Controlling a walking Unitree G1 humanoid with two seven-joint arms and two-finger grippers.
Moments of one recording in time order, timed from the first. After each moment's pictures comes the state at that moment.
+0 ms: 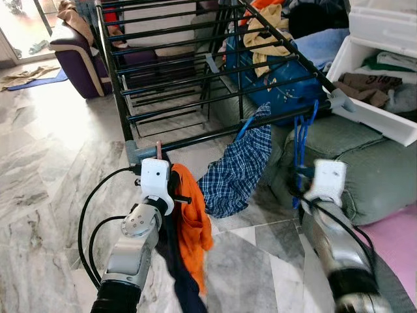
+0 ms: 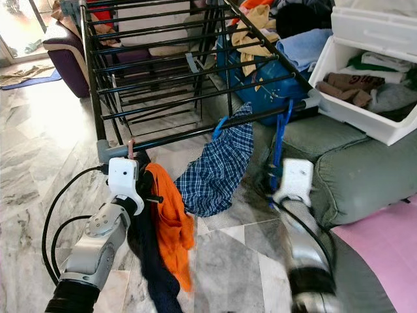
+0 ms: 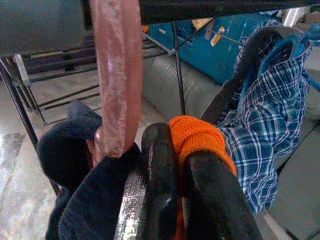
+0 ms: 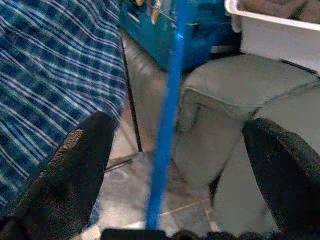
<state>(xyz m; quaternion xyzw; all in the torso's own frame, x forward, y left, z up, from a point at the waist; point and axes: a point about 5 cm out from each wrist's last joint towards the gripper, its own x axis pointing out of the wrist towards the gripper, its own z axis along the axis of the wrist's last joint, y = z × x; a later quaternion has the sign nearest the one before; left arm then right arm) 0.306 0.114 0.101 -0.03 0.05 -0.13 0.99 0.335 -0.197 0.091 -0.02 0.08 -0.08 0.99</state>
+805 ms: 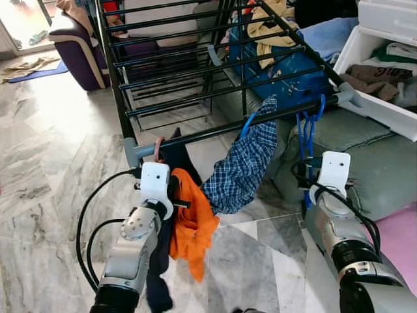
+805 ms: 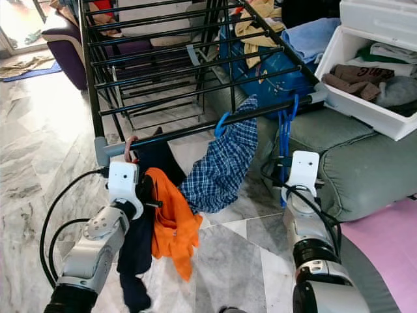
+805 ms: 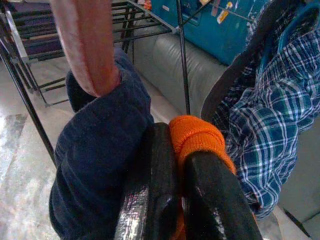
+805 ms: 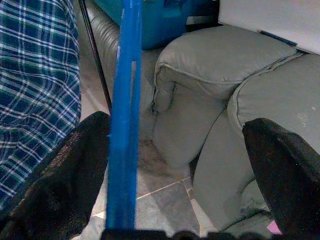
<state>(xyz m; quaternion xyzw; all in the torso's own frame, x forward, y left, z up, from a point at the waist) 0.301 0.115 0.097 -0.02 0.07 -0.13 0.99 0.350 -0.227 0.088 -0.03 0.11 -0.14 0.98</state>
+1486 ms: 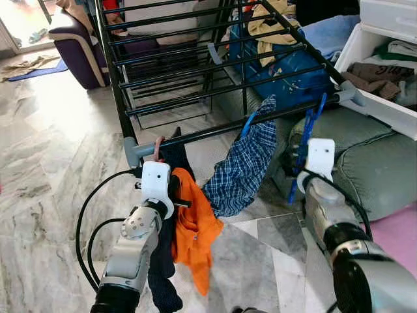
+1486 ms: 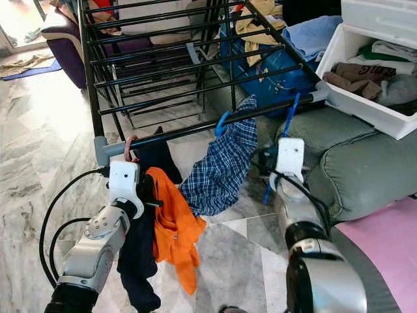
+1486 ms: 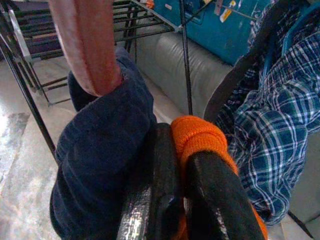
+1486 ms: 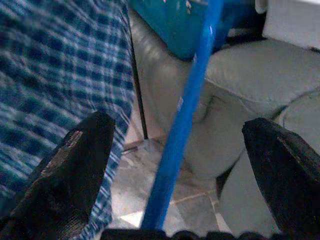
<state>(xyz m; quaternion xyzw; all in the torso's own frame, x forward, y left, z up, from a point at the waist) 0.301 0.114 0.098 -0.02 0.07 -0.13 0.99 0.373 -0.201 0.107 -0.03 0.10 -0.07 0.99</state>
